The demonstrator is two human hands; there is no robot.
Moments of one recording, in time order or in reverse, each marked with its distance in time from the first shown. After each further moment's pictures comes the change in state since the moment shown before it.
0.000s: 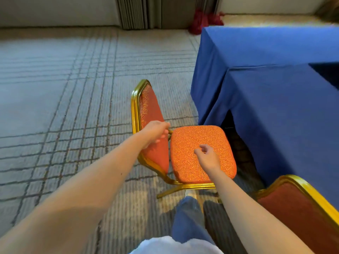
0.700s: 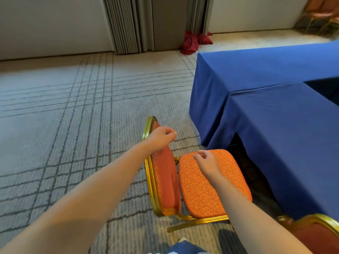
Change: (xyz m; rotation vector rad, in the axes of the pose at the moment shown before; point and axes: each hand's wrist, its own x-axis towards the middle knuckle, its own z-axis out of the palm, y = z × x) left_hand 0.073 0.087 -0.074 0.442 -0.031 0.368; right_hand 0.073 -0.108 0.035 0.107 0.037 0.003
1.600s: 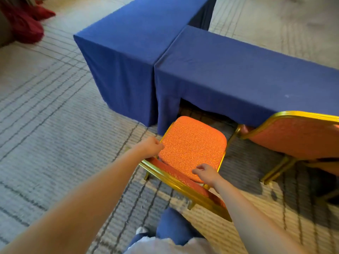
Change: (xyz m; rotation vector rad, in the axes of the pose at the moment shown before) left_hand 0.200 -0.056 -0.041 0.635 -0.815 0.341; right_hand 0.003 -0.017 0.143 0.141 0.344 0.696
